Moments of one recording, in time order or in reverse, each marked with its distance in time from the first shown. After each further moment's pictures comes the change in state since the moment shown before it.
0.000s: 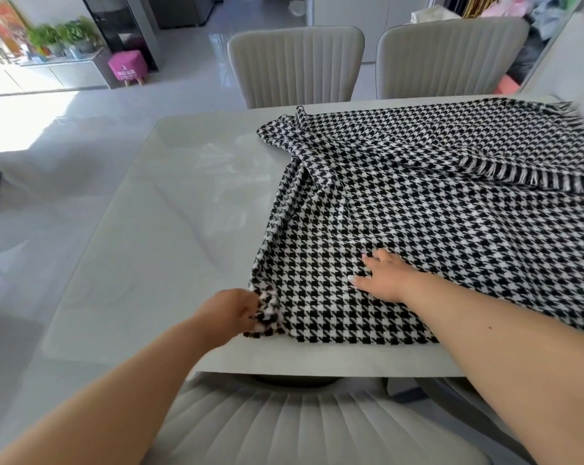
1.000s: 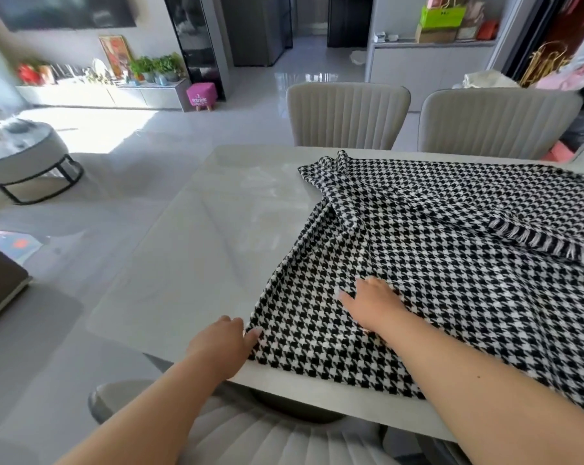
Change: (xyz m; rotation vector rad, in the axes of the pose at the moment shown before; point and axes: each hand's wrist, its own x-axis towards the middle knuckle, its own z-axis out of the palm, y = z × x) left_hand -0.047 0.036 0.001 0.044 0.083 -0.530; right_hand -0.018 -0.050 -0.024 -0.017 0.183 -0.130
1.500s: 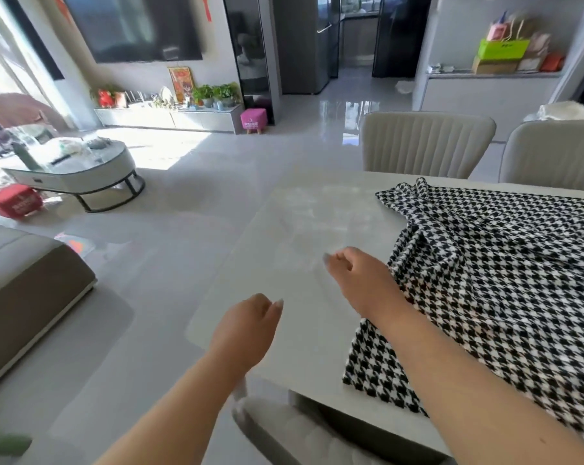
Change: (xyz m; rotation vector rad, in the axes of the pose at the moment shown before) left_hand -0.028 -0.125 -0.084 -0.454 0.355 -0.060; right_hand -0.047 -0.222 -0.036 0.554 0.276 -0.394
